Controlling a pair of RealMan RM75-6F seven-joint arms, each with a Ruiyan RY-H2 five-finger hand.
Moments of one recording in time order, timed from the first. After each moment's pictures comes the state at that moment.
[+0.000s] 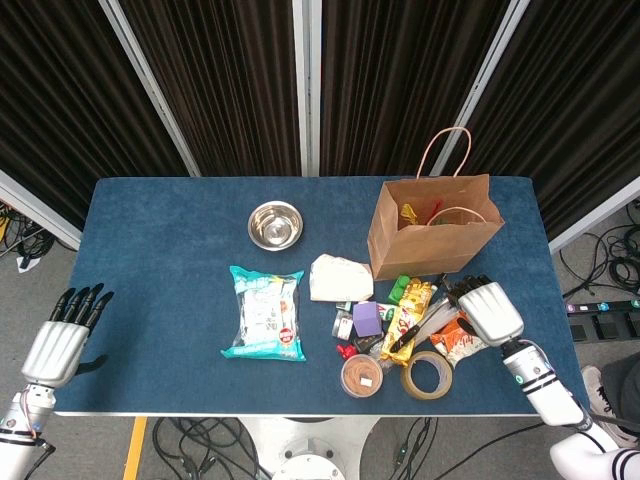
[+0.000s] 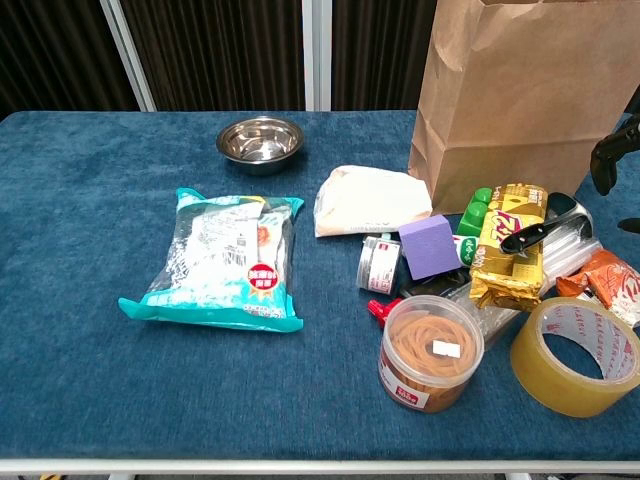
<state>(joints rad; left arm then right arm) -0.17 -1.28 0.03 -1.31 1.58 1.42 0.02 0.46 -1.35 0.01 -1.29 -1.58 1.21 -0.17</state>
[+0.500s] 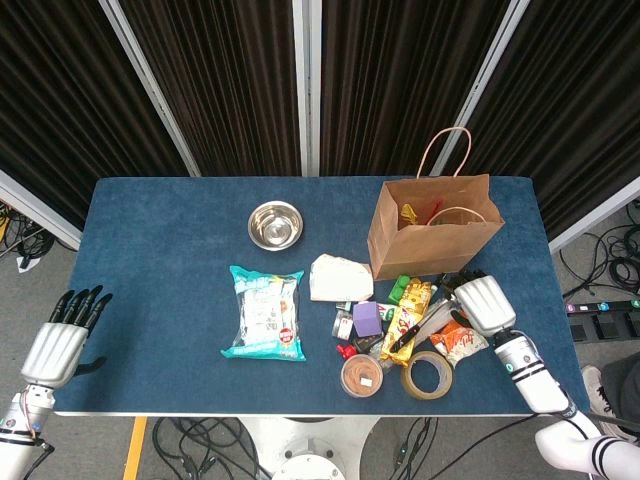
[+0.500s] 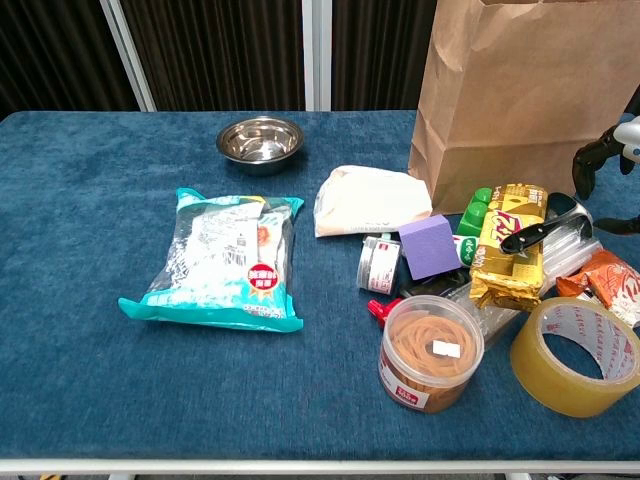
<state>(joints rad) -0.17 -1.30 0.03 -1.27 1.58 1.40 0.00 0.49 -1.43 0.04 -1.19 -1.53 1.15 -0.09</state>
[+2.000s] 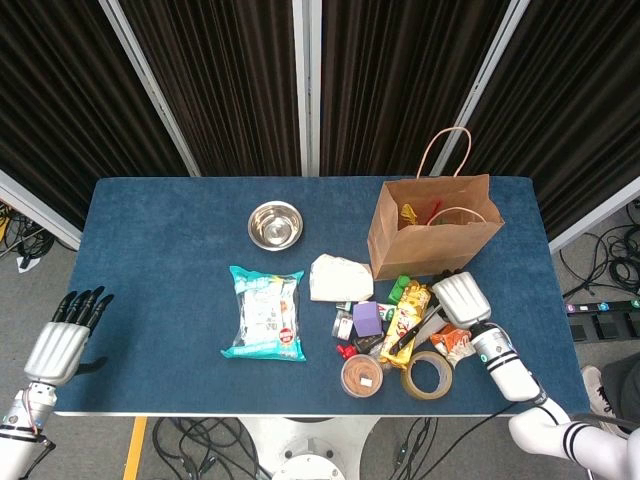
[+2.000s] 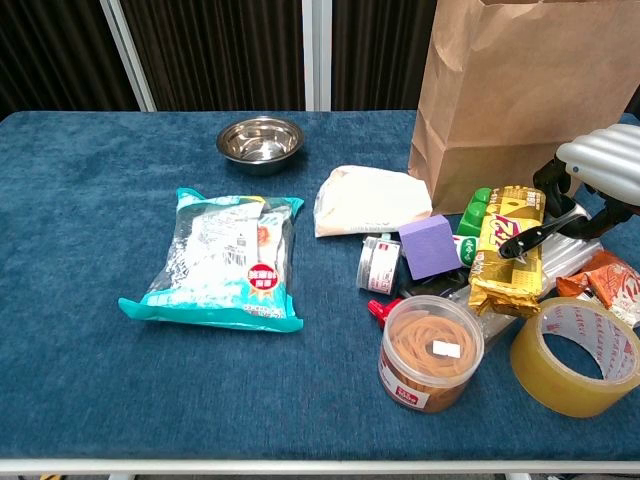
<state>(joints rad) -0.18 -1.32 0.04 -1.23 1.57 1.38 -0.04 0.55 -1.53 0.06 -1.15 -1.45 1.05 -0.23</state>
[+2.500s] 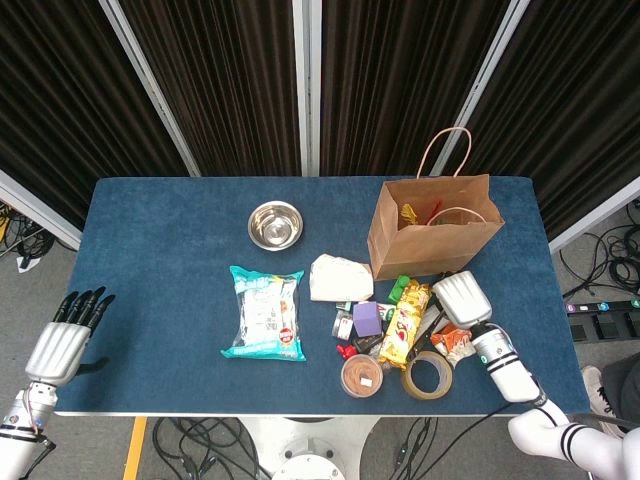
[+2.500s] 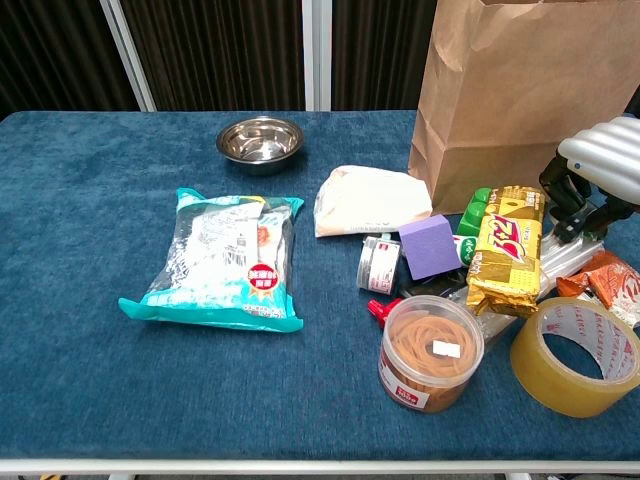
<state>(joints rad) -0.18 -1.32 0.04 -1.23 1.57 1.37 -0.05 0.54 -1.55 0.06 -1.12 -1.49 1.12 -0.24</state>
